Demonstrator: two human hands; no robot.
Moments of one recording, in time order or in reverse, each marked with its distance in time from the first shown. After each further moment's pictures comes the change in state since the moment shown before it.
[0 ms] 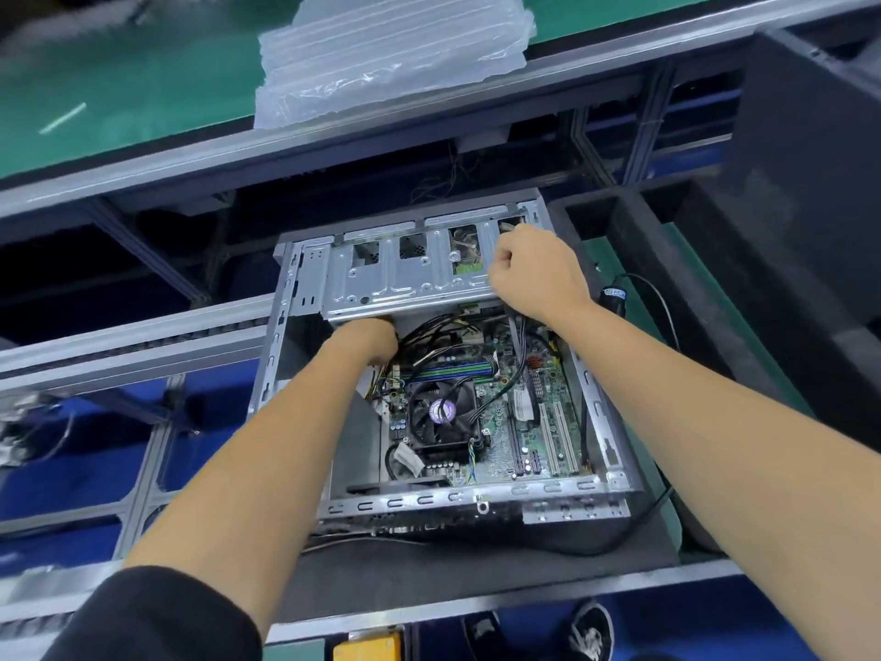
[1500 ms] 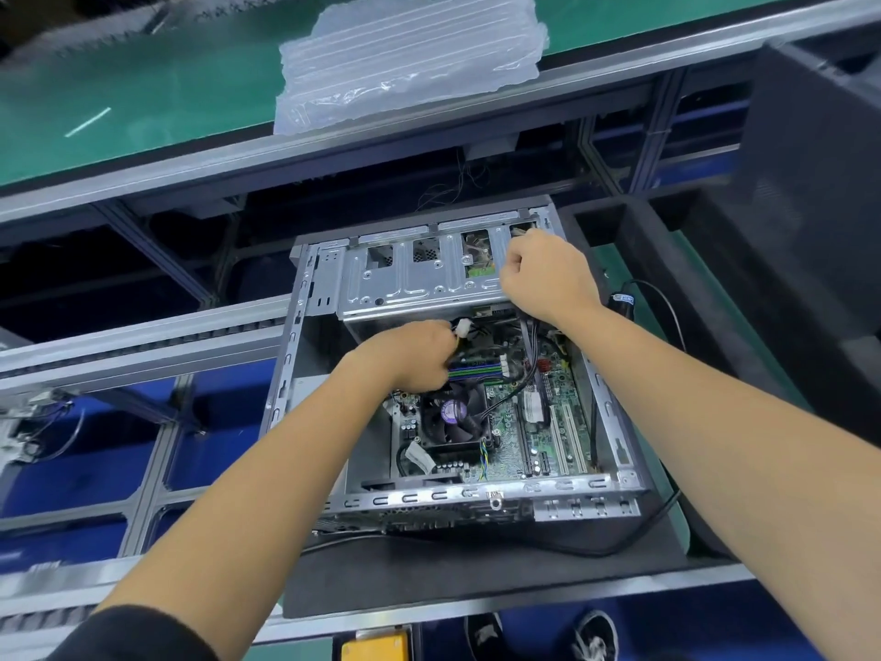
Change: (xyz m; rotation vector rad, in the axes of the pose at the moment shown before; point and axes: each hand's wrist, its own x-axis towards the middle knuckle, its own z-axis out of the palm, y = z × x) left_hand -0.042 0.016 0.000 0.092 0.140 0.587; right_hand 0.001 -0.001 0.002 -0.036 0.021 -0.010
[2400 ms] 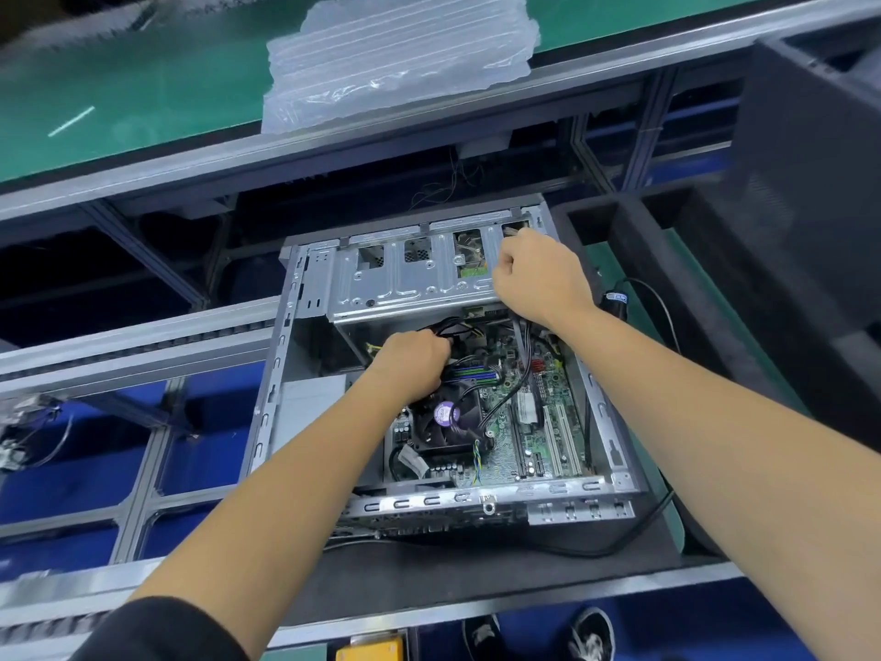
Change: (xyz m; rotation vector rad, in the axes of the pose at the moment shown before) left_hand 0.018 0.005 0.029 0.300 0.125 -0.105; right_hand -0.001 0.002 0.002 -0.033 0.008 -0.014
